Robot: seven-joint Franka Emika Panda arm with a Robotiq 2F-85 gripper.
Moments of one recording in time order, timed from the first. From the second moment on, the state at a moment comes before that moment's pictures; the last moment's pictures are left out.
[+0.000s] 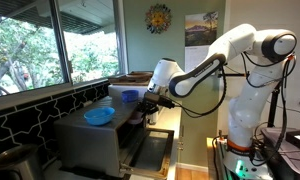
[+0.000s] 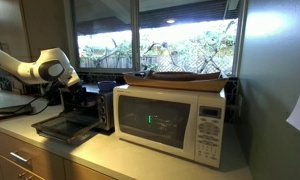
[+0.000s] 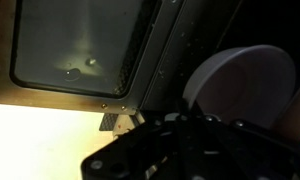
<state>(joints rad) -0.05 -0.41 0.34 -2.54 0.00 2.63 1.39</state>
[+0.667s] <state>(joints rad) -0.05 -0.40 0.35 -2.54 -0.07 2.64 1.51</state>
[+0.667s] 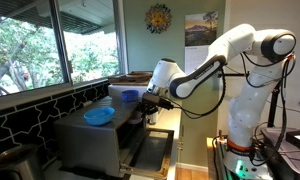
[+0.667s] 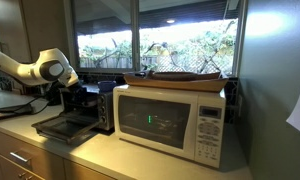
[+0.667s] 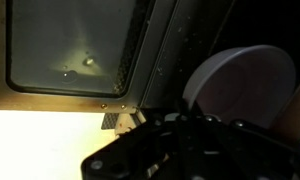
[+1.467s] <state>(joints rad) -0.05 -0.39 0.36 -2.55 -0.08 2.65 1.54</state>
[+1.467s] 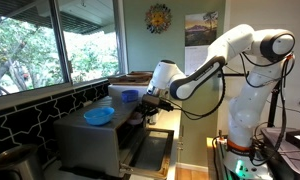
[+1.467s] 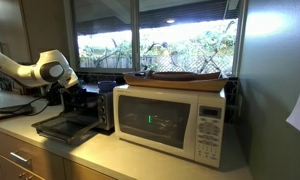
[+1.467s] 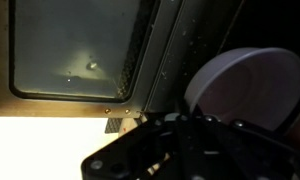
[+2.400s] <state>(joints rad) -0.06 -0.39 0.37 -2.63 -0.15 2.74 1.62</state>
